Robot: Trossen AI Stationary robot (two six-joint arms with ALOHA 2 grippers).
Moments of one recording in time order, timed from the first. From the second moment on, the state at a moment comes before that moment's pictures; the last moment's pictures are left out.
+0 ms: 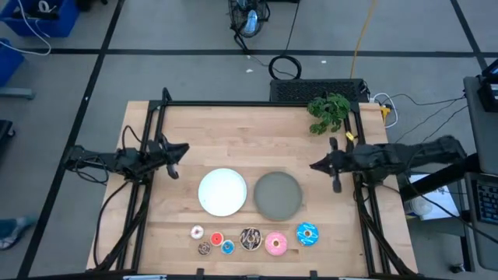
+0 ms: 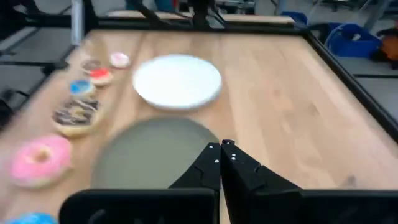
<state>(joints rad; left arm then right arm) -0.18 0.01 0.01 0.14 -0.59 -0.01 0.22 0.56 0.57 -0.43 0.22 0.07</state>
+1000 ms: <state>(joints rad) -0.18 0.01 0.01 0.16 -0.64 0.04 0.65 1.56 1.27 -1.12 0.21 0.73</state>
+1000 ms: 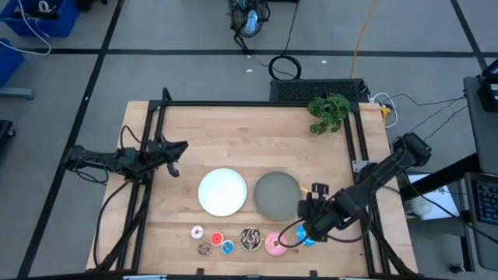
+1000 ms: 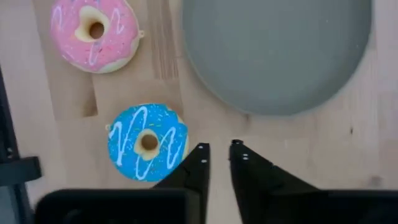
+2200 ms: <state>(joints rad) -0.18 0.01 0.01 0.15 -0.64 0.05 0.68 1.61 0.90 -0.62 0.05 0.79</state>
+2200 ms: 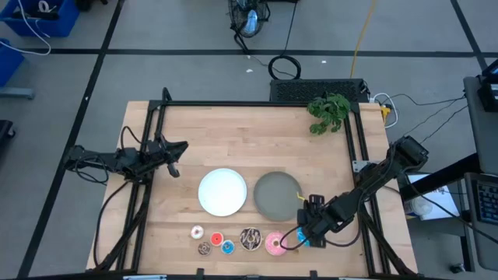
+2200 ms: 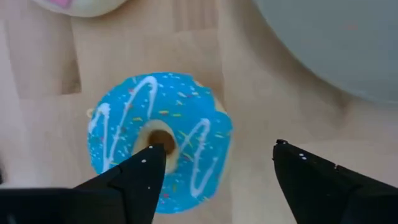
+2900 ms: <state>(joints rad) -0.18 0.01 0.01 0.15 -0.64 0.07 0.68 1.60 0.76 -0.42 0.07 0.80</state>
